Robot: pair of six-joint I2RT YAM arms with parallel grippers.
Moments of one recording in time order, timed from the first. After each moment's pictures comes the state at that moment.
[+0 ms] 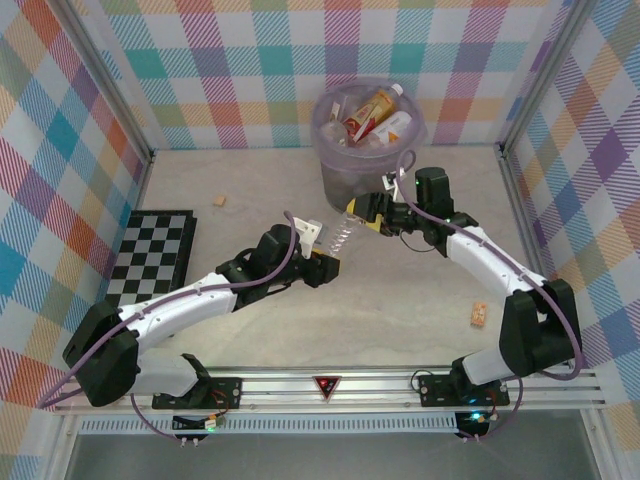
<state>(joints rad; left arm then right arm) -0.80 1.31 0.82 -0.06 0.16 -0.41 0.34 1.45 1.02 -0.10 -0.82 0.78</state>
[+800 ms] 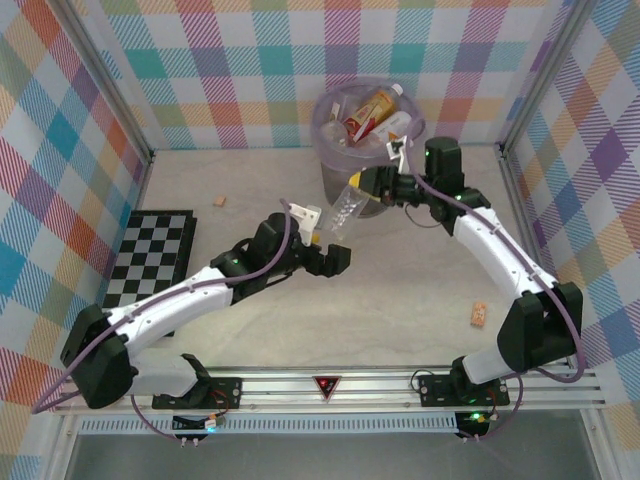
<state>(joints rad) -0.81 1.27 0.94 -0.14 0.09 -0.40 0.29 1.48 1.31 -0.24 -0.84 0.69</state>
